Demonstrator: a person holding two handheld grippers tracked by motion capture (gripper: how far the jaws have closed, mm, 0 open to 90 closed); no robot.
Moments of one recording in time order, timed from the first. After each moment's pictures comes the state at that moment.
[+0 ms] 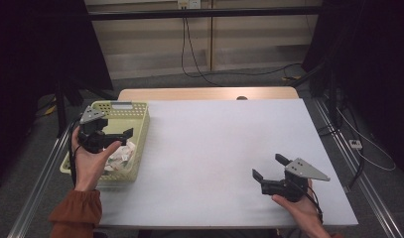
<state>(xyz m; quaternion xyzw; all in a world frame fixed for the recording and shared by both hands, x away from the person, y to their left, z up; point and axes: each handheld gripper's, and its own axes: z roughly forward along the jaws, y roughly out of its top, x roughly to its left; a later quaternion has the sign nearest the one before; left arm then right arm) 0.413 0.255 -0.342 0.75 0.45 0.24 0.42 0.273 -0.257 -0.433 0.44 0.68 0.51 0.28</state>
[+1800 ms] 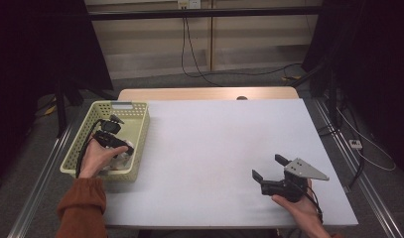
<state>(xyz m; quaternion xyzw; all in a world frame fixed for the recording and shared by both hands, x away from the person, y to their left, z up) 0.484 0.261 -0.419 0.85 0.51 0.07 0.13 0.274 -0.256 -0.435 0.44 0.69 0.51 0.28</state>
